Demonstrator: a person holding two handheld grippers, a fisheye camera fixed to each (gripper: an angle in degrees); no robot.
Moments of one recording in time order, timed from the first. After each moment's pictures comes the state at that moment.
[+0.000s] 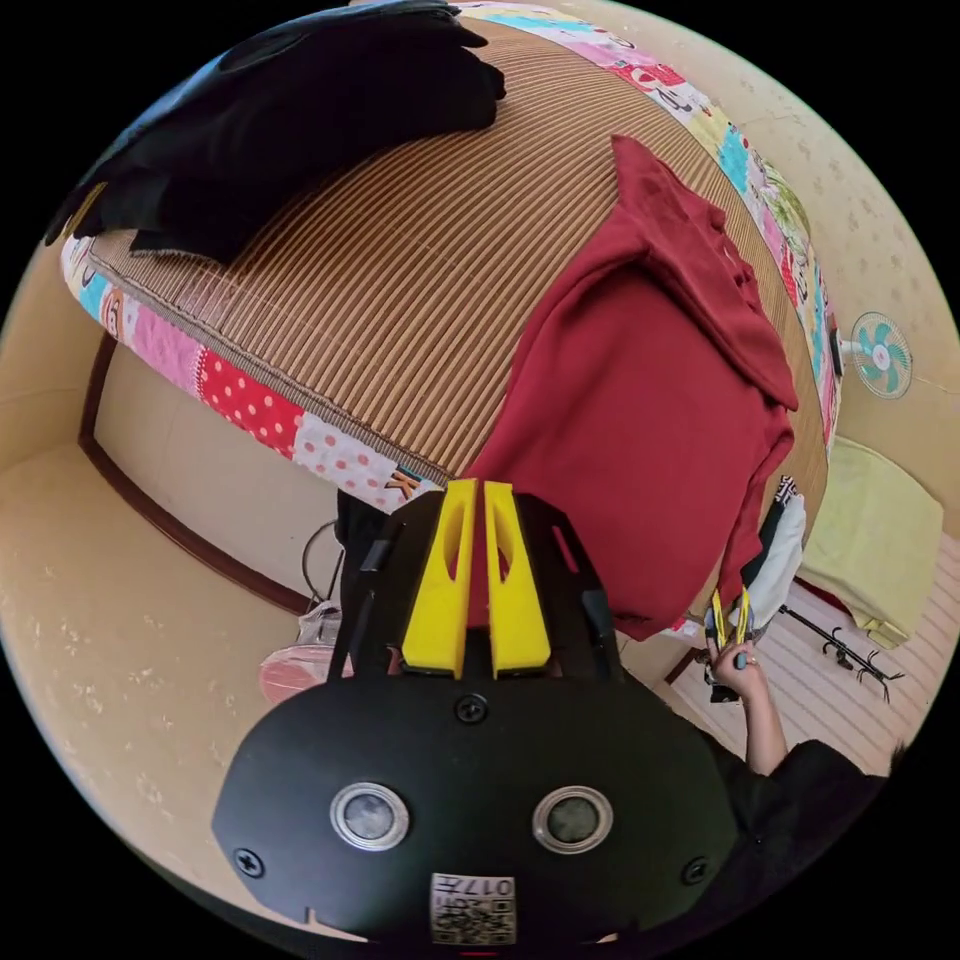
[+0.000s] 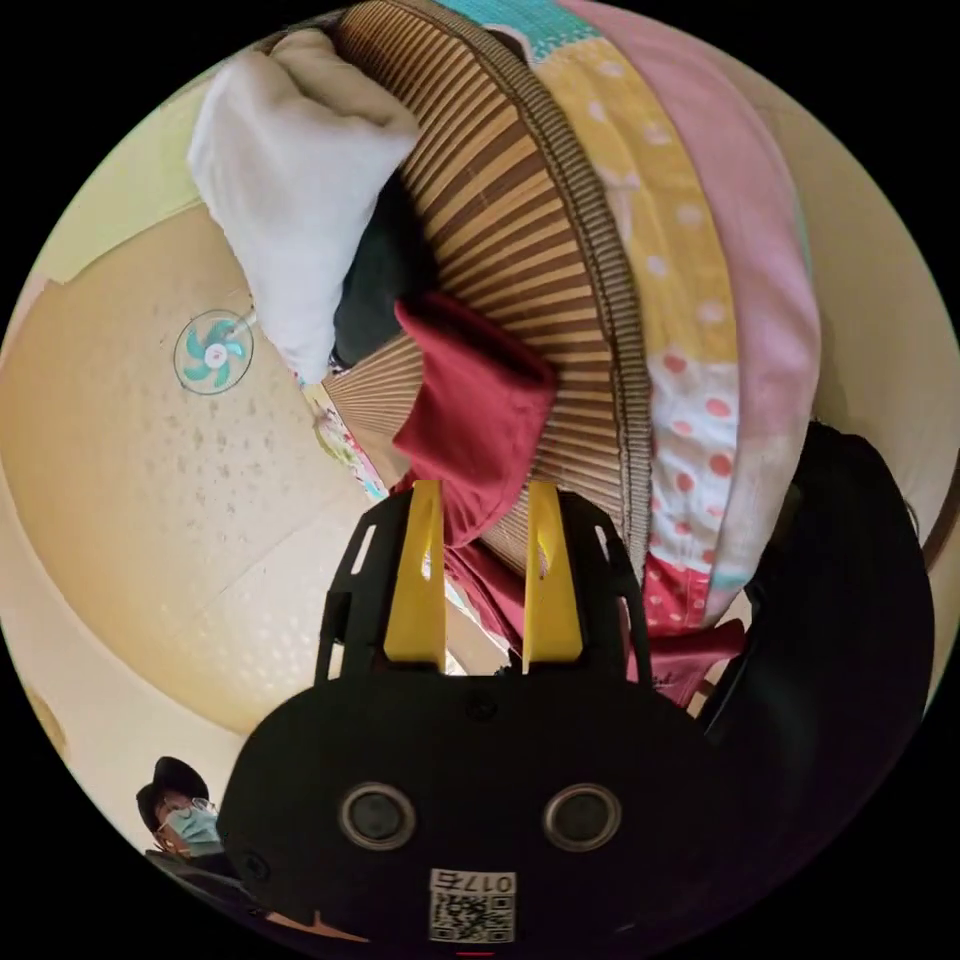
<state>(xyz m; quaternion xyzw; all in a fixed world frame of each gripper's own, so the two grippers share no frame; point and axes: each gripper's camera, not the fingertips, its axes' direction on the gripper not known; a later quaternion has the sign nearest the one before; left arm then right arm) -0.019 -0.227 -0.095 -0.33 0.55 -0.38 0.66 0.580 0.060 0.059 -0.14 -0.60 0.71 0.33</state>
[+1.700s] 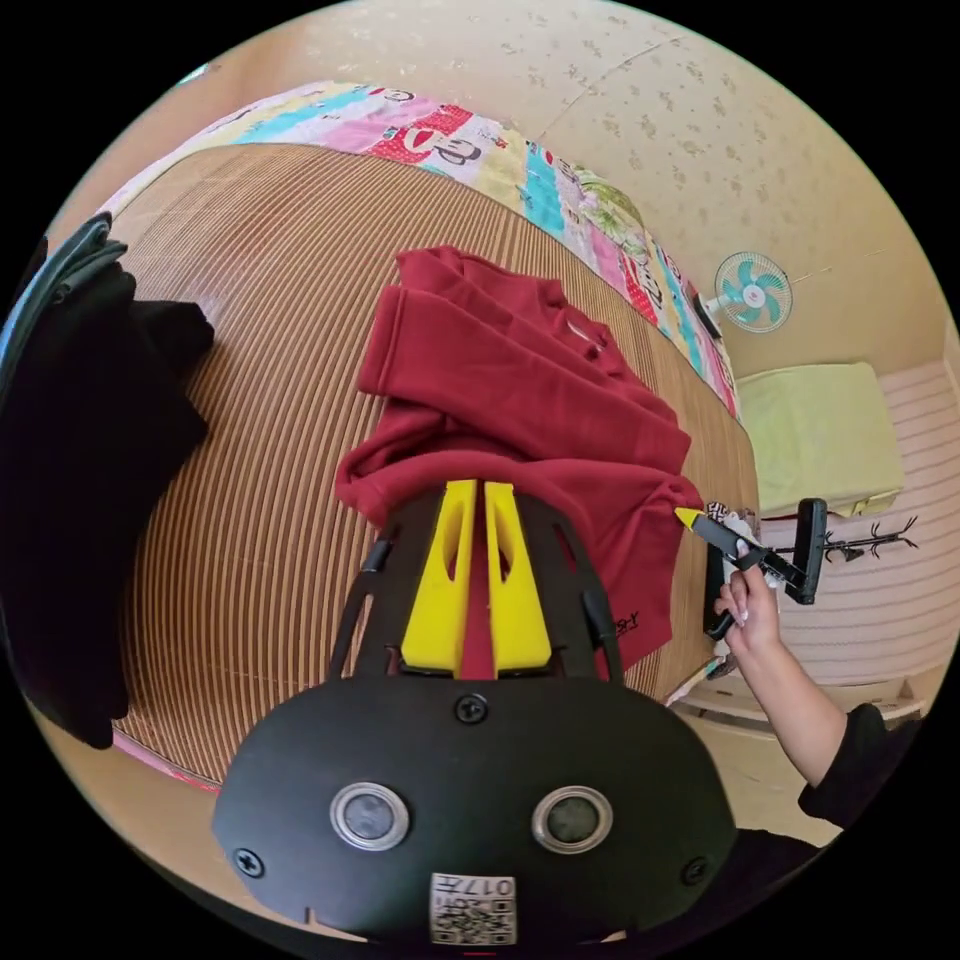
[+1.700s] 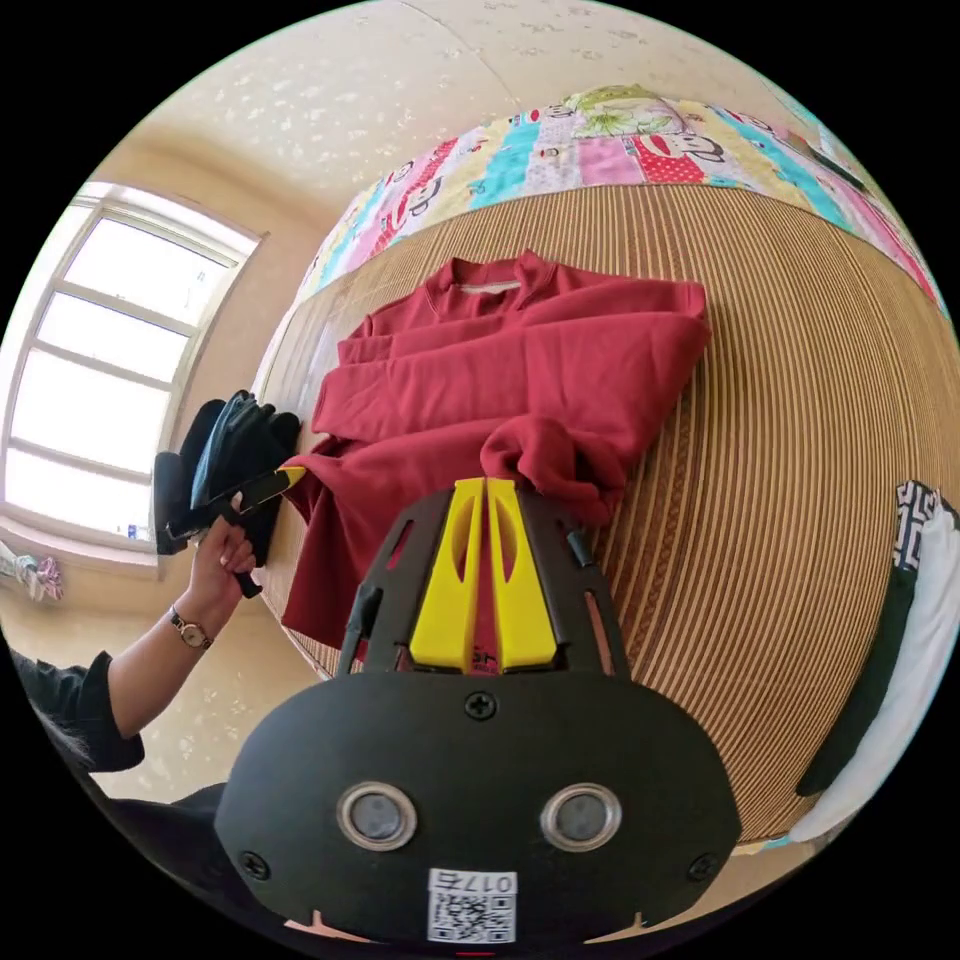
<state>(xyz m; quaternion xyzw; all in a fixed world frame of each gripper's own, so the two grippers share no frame) -0.176 -0.312 0.020 -0.07 0.59 -0.35 0.72 0.205 -0.217 -0.200 -0.02 -0.56 0.07 0.83</state>
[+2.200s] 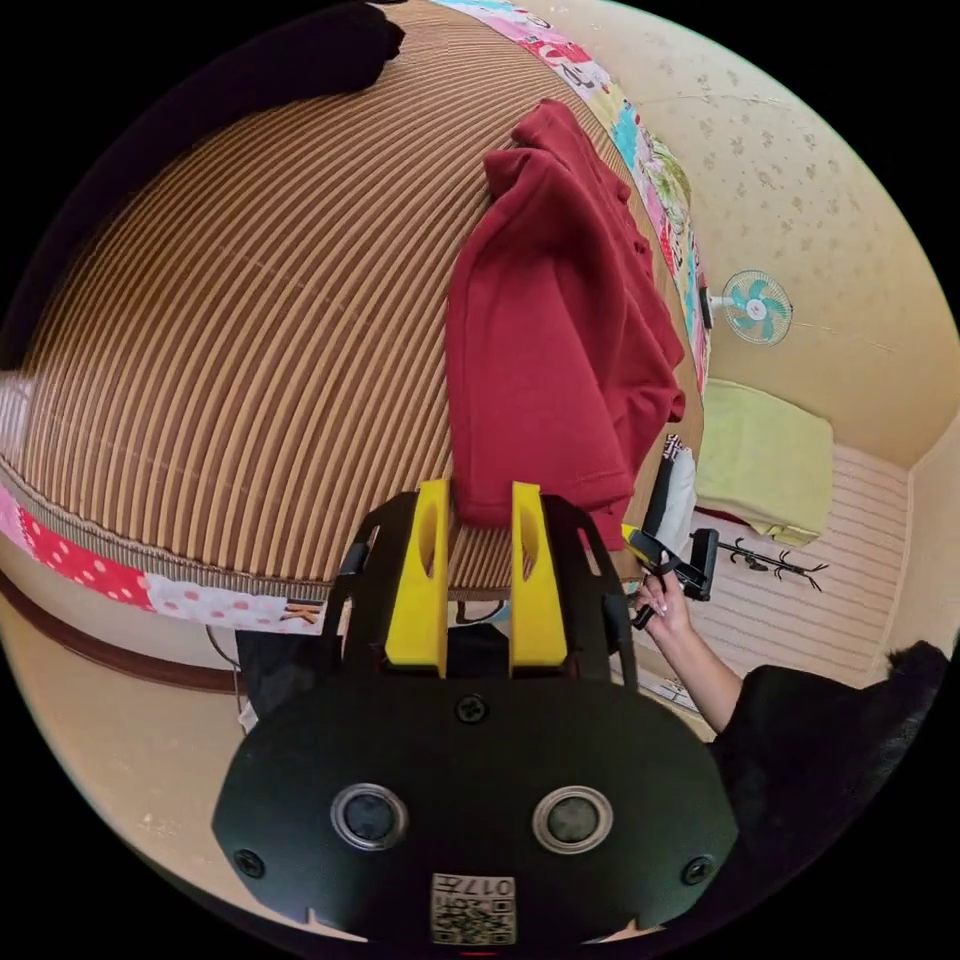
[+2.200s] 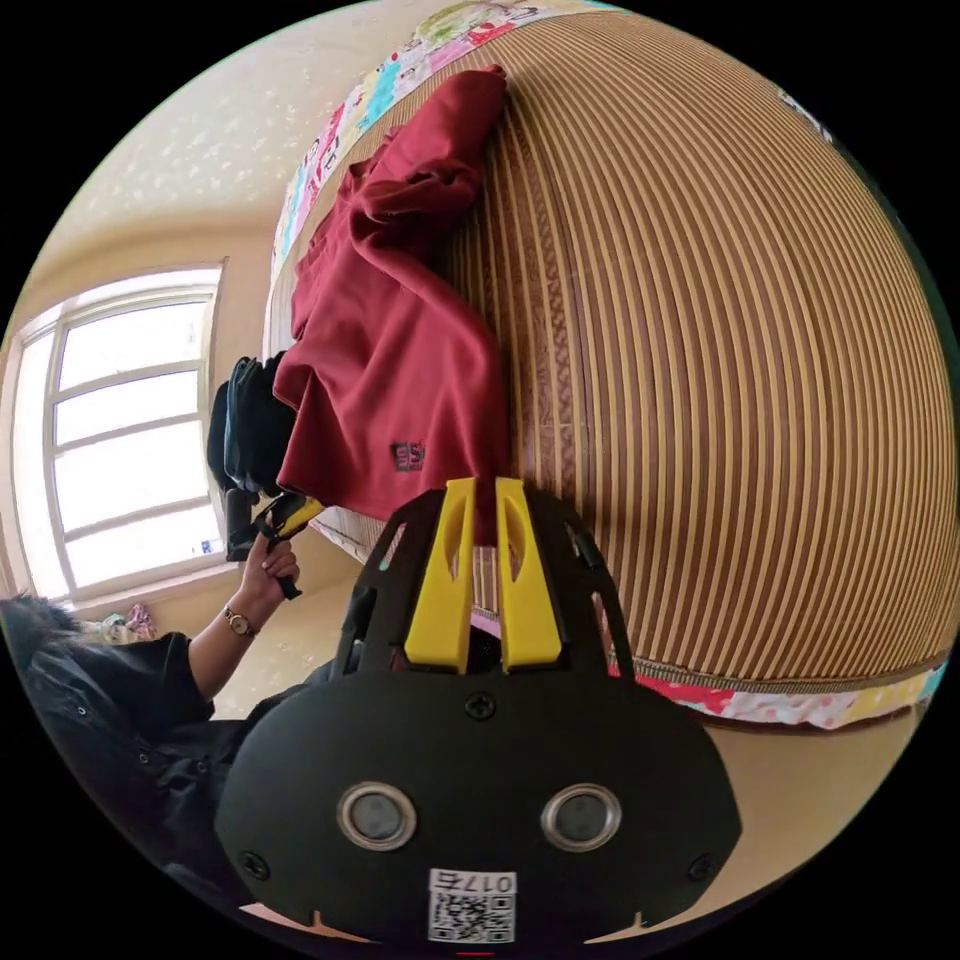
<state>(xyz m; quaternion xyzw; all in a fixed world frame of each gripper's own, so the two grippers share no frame) -0.148 -0.154 0.005 -0.23 0.72 -0.36 0.54 0.260 -0.004 -0.132 -0.20 -0.64 0.14 0.72</state>
